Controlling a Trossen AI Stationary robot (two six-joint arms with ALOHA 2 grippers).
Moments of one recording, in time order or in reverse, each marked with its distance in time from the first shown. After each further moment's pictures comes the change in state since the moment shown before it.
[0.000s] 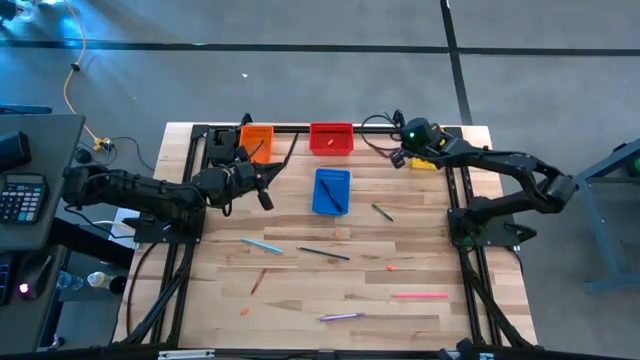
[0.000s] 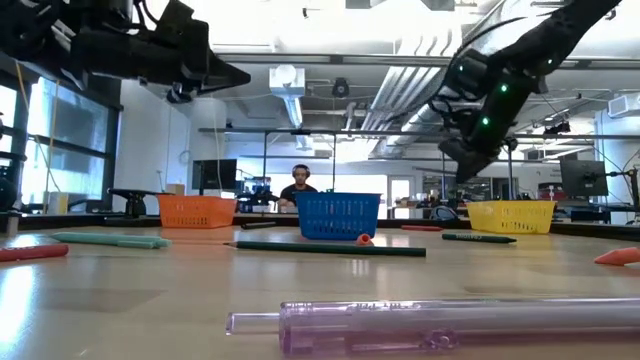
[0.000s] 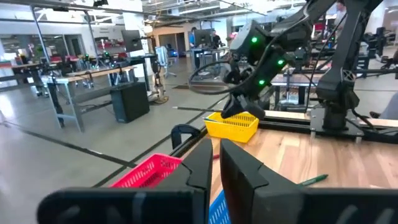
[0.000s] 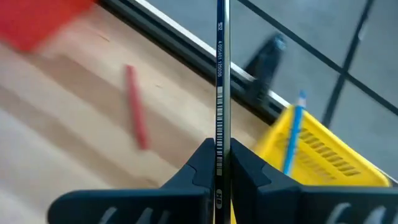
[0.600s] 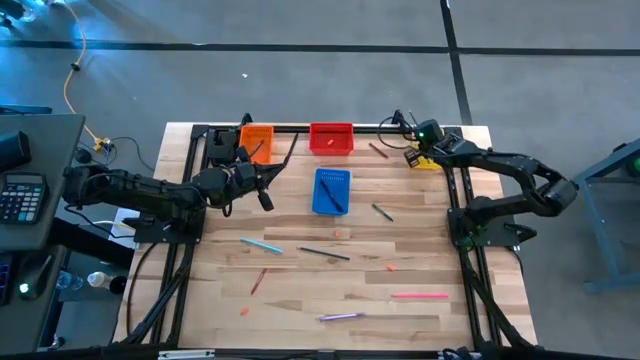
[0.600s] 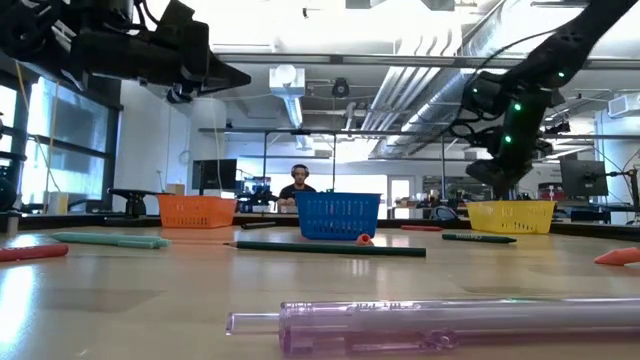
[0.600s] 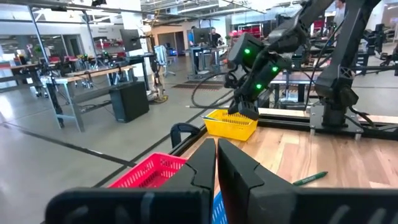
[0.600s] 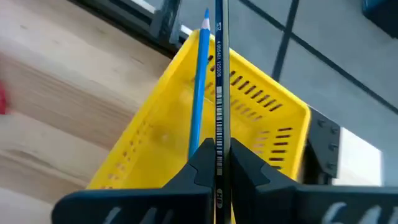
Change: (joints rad) left arm -0.003 0.005 0.000 -0.001 0.000 0.008; right arm -0.132 -0.024 -0.094 -0.019 0.133 -0.003
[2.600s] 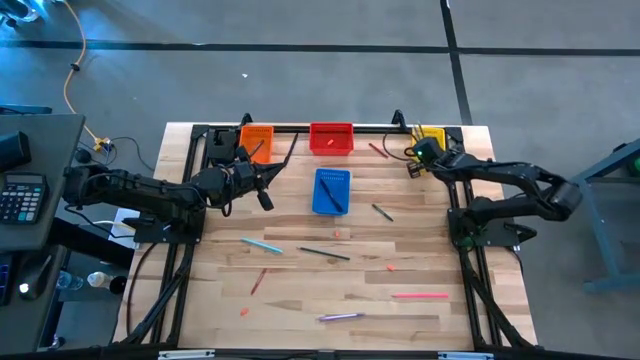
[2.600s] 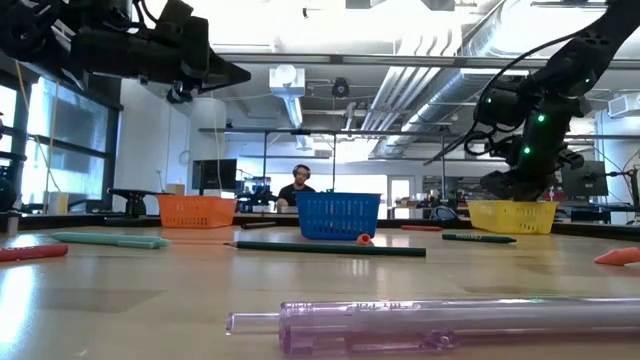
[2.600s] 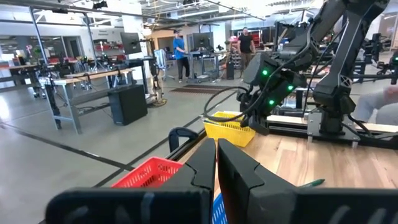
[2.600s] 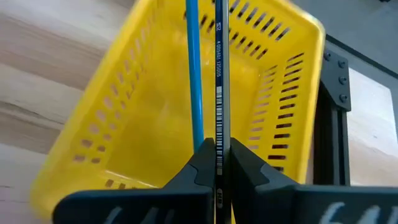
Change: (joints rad) left arm -0.001 0.000 0.000 0.021 0.003 -0.014; right arm 0.098 -0.058 -0.141 -0.025 0.101 0.249
